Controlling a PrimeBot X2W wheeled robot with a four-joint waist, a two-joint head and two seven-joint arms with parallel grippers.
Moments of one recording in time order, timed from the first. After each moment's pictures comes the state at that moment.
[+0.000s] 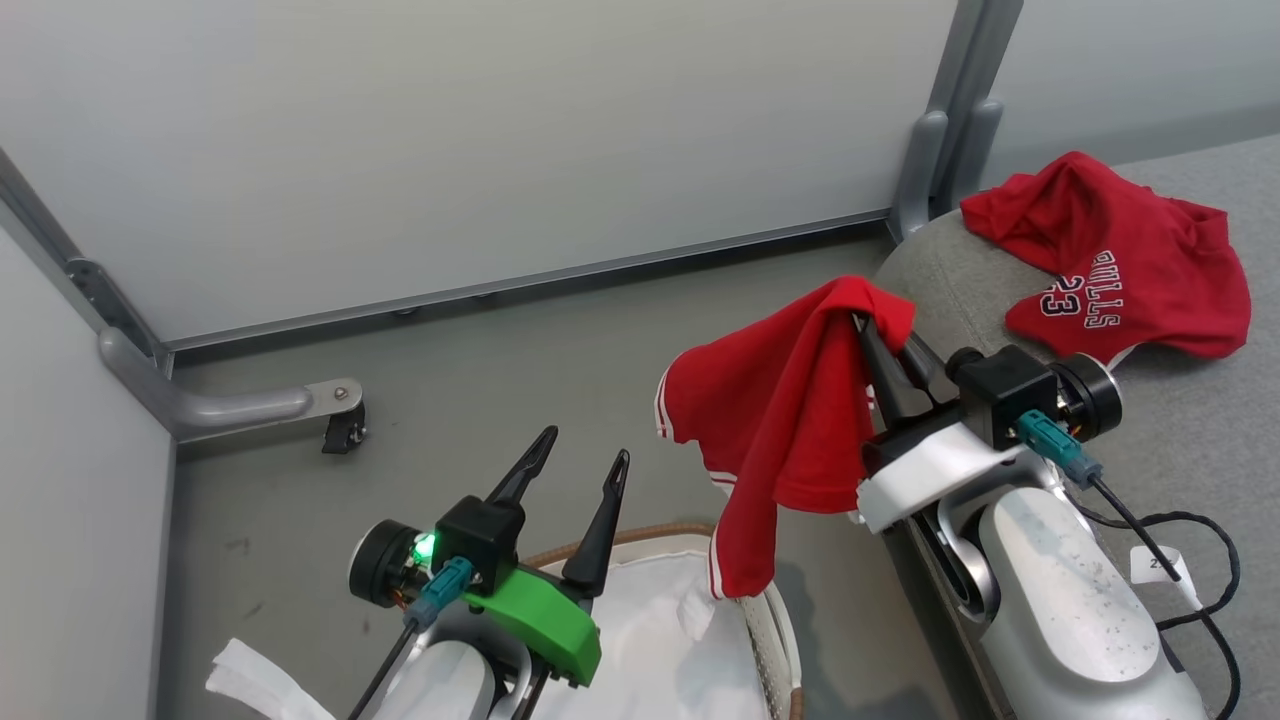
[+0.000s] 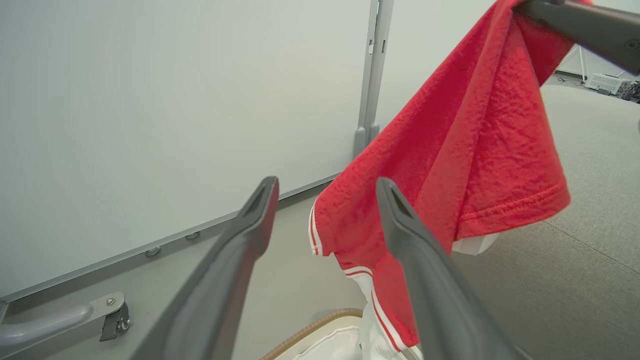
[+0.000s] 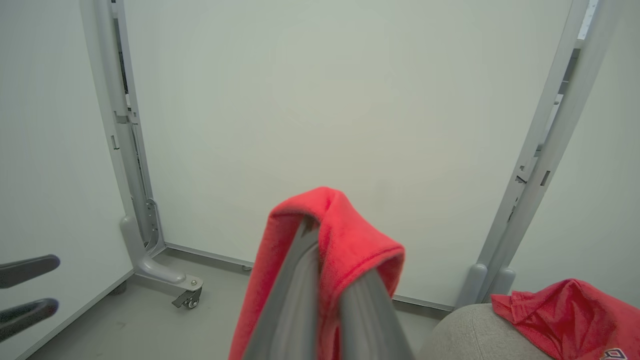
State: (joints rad) left arm -0.27 0.07 -0.50 0.42 -0.28 -0.11 -0.26; right arm -0.41 -0.05 0.21 0.31 0.07 0.13 -0.26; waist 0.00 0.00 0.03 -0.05
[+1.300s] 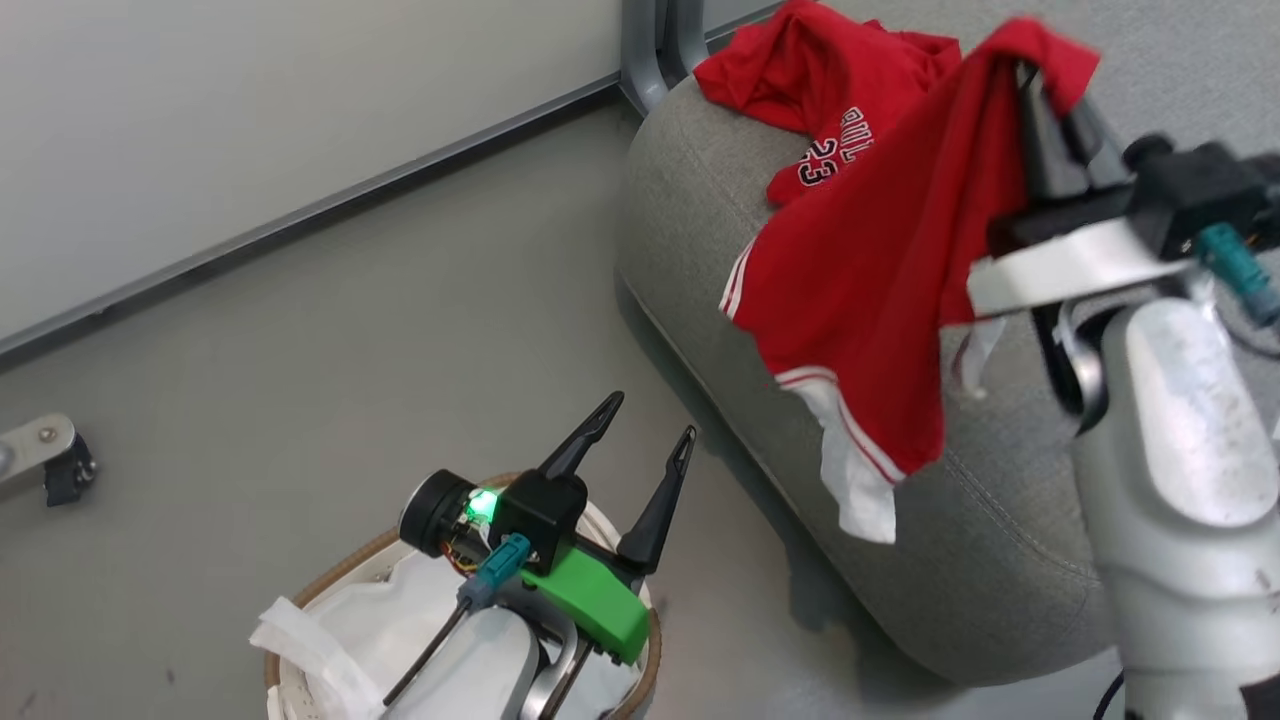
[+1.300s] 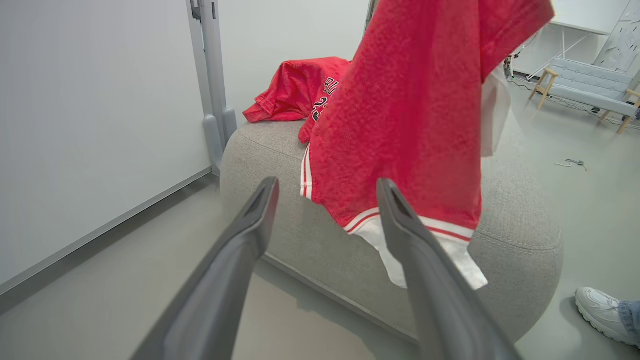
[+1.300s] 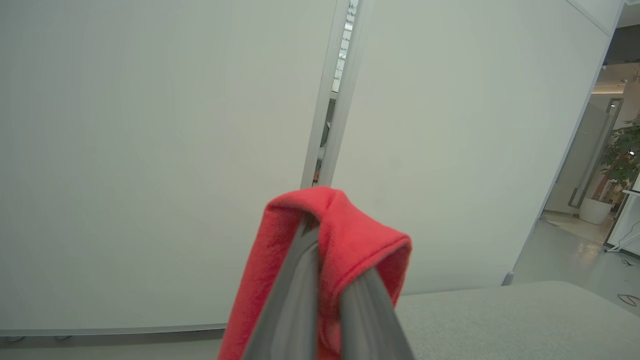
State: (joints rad) left arm -0.33 0.05 -0.59 0.38 -0.25 -0.13 -0.26; right arm -0.63 -0.05 -0.01 0.23 -0.03 0.13 -0.26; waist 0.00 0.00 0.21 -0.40
